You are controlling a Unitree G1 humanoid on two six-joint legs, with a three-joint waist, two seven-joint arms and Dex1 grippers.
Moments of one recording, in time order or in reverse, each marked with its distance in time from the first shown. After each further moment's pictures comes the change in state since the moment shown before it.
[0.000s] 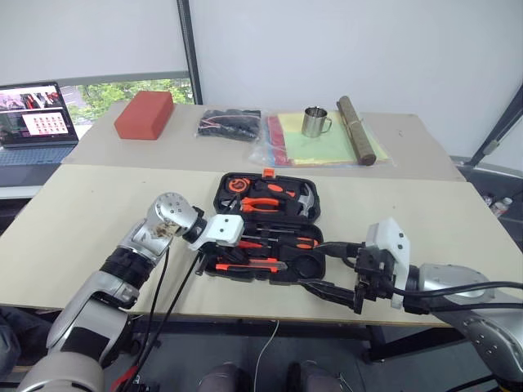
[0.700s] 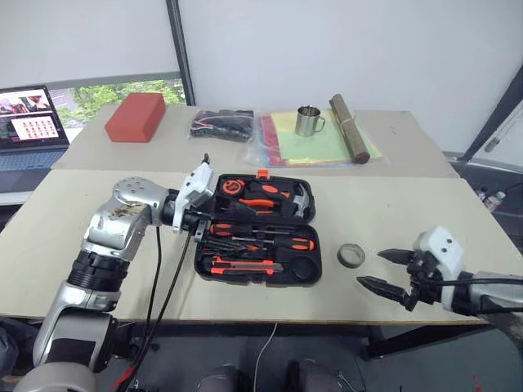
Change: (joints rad) left arm 0.073 0.050 0.301 -0.374 -0.389 0.511 0.001; right arm 0.141 -0.127 -0.091 0.268 -0.260 -0.110 0.093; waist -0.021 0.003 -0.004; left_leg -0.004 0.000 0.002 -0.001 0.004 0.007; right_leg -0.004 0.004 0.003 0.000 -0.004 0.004
